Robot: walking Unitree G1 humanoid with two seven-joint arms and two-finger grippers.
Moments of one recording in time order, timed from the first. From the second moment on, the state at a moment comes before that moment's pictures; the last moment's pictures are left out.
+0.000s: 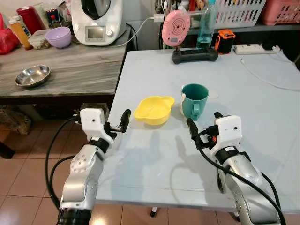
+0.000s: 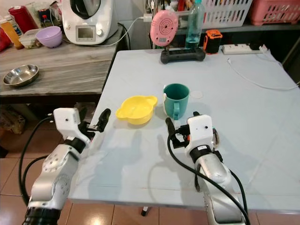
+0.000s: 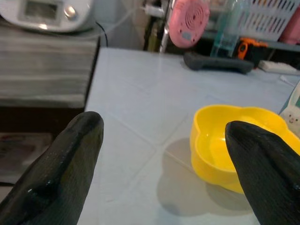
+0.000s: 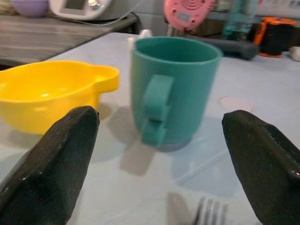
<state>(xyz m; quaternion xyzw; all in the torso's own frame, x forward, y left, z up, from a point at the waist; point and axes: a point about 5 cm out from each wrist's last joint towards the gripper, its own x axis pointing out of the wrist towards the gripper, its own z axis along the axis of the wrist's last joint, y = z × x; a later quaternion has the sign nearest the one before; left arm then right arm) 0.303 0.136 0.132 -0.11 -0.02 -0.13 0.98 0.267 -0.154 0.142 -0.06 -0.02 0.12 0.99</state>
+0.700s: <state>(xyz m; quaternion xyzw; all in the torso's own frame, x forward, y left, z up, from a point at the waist) 0.330 0.103 0.129 -0.20 0.09 -0.20 0.95 0.247 -0.138 0.135 -0.06 0.00 0.18 0.98</state>
